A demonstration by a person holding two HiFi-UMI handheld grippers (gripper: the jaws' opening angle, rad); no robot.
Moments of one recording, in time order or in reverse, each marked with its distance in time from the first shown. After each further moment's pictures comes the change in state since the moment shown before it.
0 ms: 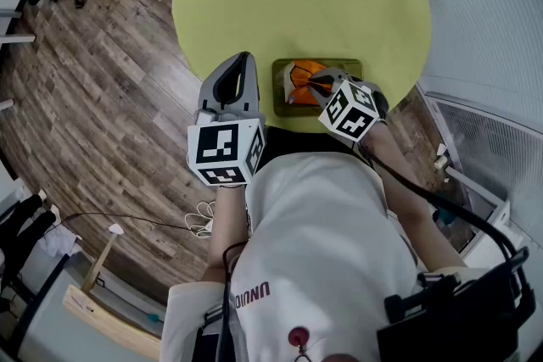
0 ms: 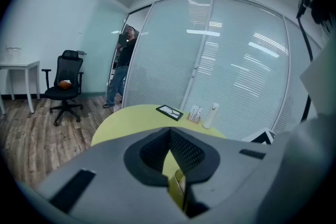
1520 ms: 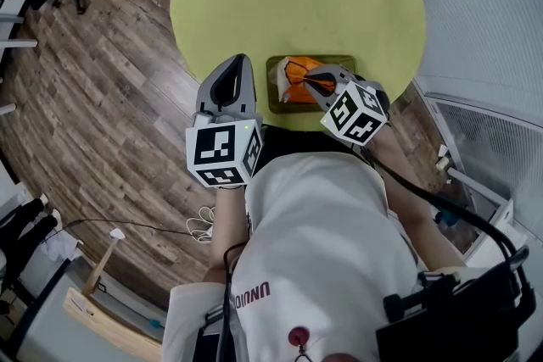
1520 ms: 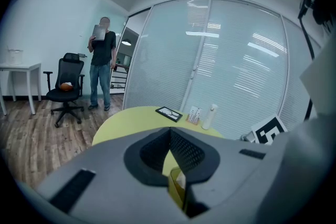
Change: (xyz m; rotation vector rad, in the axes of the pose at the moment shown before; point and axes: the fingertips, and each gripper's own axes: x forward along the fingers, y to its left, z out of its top) left arm -0.006 -0.008 0.002 0.007 -0.019 0.013; right arm -0.036 -0.006 0.028 -0.038 -0.140 -0.060
